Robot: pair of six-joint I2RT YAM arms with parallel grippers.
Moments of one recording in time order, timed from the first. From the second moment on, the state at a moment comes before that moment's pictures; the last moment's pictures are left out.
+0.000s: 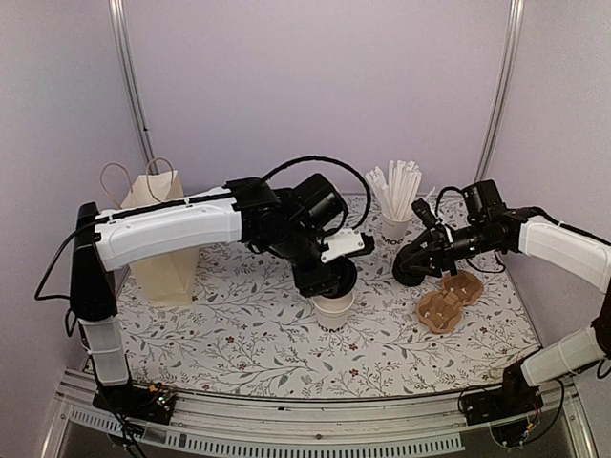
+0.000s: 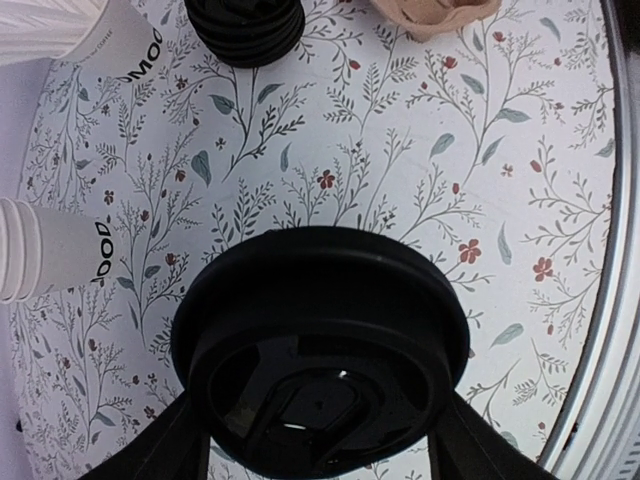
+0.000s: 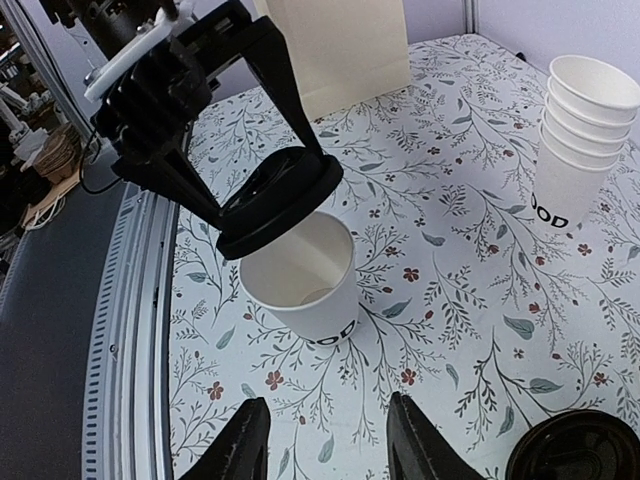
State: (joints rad) left arm -1.07 1.92 1.78 -0.91 -0.06 0.36; right arm 0.31 1.33 0.95 -0.51 -0.98 -0.56
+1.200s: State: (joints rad) left arm -1.06 2.00 1.82 -0.97 0.01 0.34; right arm 0.37 1.38 0.95 -0.51 -0.95 -0.59
